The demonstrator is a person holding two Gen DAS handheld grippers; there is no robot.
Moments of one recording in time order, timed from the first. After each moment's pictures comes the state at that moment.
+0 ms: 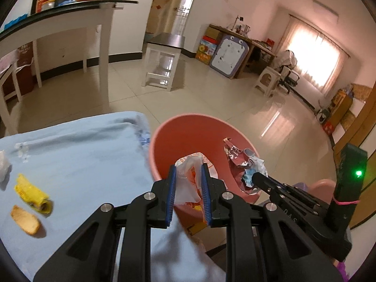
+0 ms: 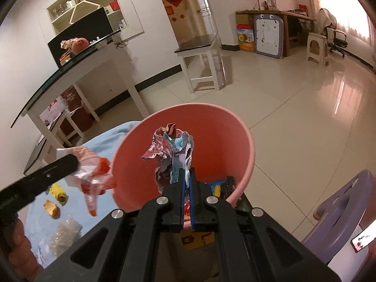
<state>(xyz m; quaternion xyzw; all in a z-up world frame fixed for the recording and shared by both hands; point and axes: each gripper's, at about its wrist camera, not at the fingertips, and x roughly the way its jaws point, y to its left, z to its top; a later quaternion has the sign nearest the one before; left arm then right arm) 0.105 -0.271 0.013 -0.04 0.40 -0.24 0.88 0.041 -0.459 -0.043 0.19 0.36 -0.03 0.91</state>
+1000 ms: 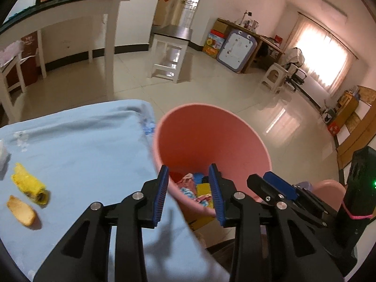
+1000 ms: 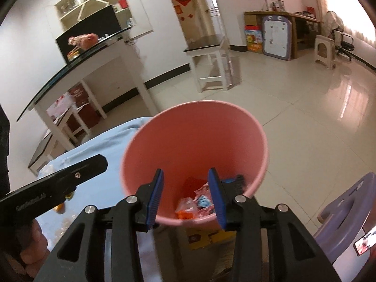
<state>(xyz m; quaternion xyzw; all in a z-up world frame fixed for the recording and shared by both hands) 0.110 -0.260 -0.004 -0.05 0.42 -0.22 0.88 0.038 -0.438 -0.040 0.18 0.36 0.01 0.92</state>
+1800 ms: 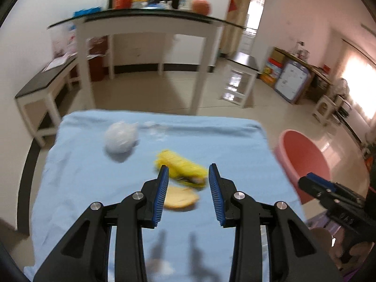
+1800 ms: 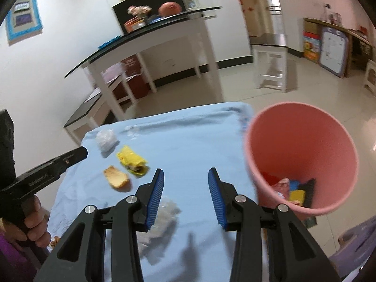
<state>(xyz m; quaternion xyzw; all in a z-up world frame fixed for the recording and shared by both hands) 0.058 -0.038 0.015 -0.07 0.38 -0.04 0.92 0.044 -0.285 -0.007 0.11 0.38 0.17 0.90</state>
